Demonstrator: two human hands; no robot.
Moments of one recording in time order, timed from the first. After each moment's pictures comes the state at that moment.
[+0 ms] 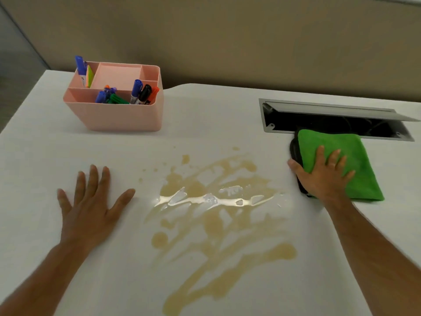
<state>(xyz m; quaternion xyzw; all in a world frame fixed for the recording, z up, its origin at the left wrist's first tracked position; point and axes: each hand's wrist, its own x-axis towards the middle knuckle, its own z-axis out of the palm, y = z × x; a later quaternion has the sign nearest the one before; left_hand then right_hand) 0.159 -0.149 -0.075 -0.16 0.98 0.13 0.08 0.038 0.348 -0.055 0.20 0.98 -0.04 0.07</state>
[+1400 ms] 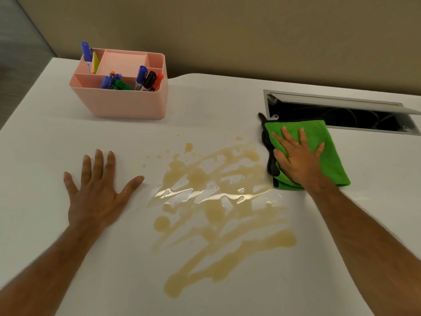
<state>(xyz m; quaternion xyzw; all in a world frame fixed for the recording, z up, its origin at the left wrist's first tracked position) 0.160 -0.138 -0.079 -0.17 0.98 0.09 0.05 0.019 0.311 -0.062 -0.04 1.00 -0.06 0.07</state>
